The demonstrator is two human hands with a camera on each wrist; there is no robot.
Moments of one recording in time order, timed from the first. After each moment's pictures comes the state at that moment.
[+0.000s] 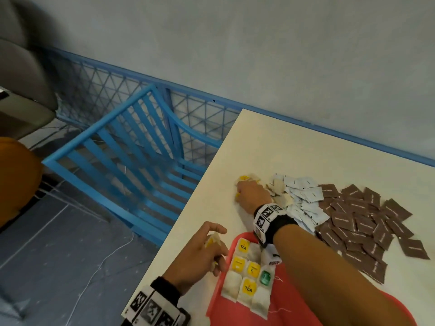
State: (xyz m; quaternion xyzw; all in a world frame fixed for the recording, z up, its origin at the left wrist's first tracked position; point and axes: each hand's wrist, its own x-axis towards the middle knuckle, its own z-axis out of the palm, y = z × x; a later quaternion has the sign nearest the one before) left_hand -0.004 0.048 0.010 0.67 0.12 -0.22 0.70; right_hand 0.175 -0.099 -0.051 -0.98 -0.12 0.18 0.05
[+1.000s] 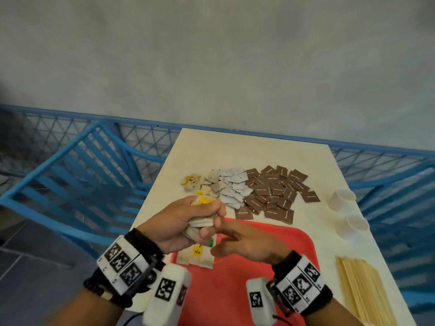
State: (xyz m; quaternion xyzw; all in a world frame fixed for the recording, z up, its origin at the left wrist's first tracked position) left_hand -0.052 -0.038 0.136 0.43 -0.11 -0.43 0.78; right_hand -0.082 -0.226 0.112 -0.76 -0.21 0.30 0.54
